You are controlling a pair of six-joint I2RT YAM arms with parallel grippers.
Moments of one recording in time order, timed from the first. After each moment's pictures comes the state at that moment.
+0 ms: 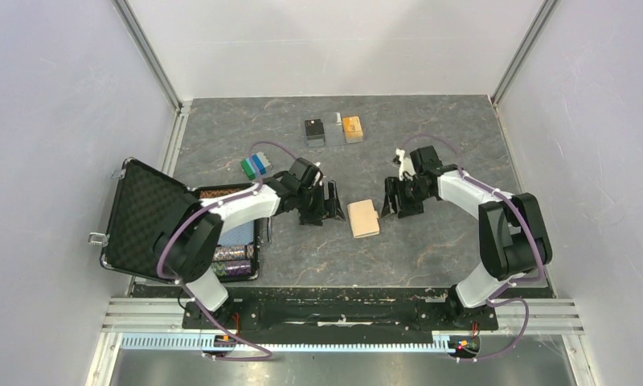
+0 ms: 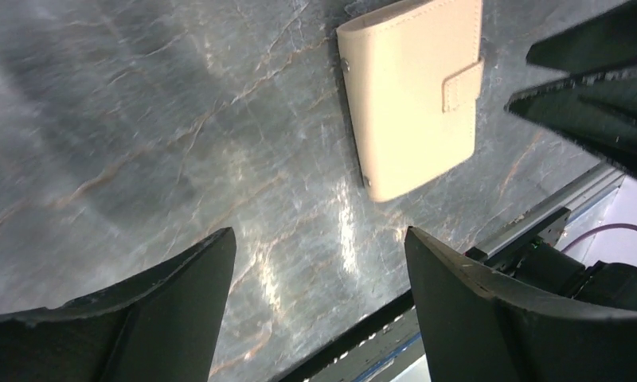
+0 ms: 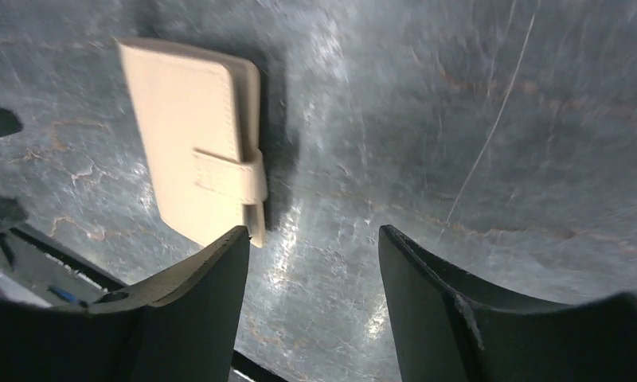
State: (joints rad) left arm -0.66 1.62 0.99 -0.32 0.25 -0.71; right arm 0.27 1.63 0.99 -0.52 -0.37 0.14
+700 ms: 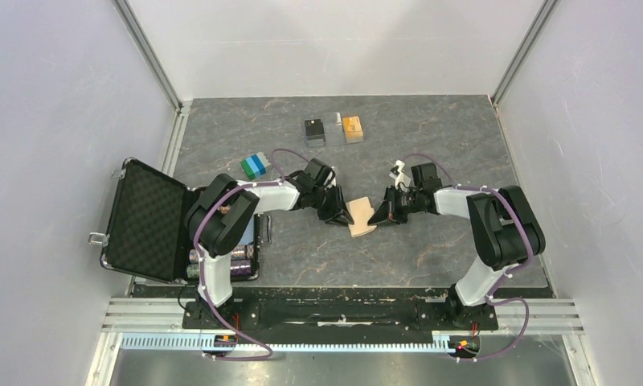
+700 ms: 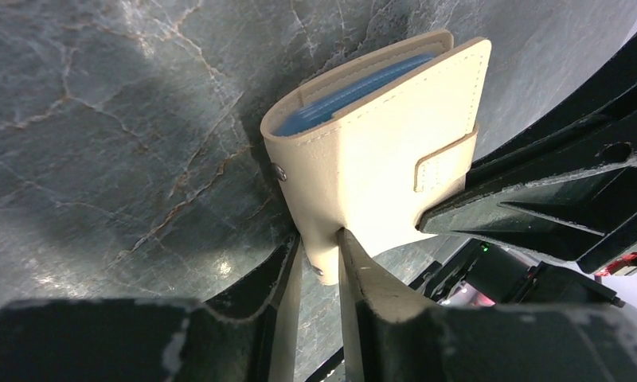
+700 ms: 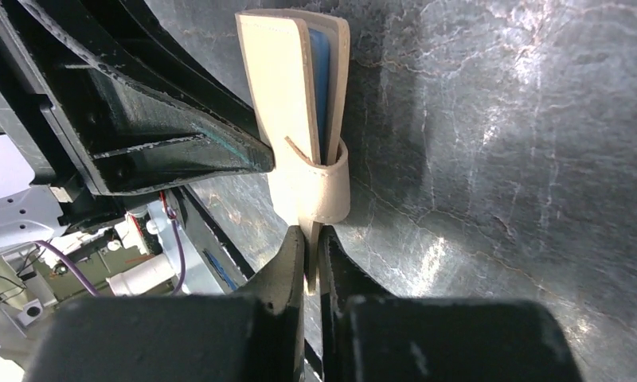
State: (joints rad) left arm -0.67 1.94 1.09 -0.11 0.47 -0.83; right arm 0.23 1.70 0.73 -0.08 -0.81 0.44
